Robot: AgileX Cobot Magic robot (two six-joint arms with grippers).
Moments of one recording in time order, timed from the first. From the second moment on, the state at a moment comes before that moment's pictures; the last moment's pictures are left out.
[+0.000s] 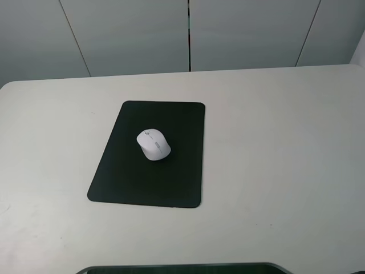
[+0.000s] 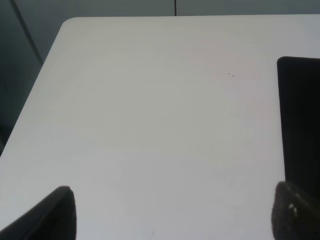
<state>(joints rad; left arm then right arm) 0.06 0.00 -0.51 0.07 1.09 -0.05 -0.02 0.36 -0.59 0.02 1.12 0.01</state>
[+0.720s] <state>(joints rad) 0.06 0.00 -0.51 0.07 1.09 -0.05 -0.02 0.00 -0.51 -0.01 1.10 0.02</state>
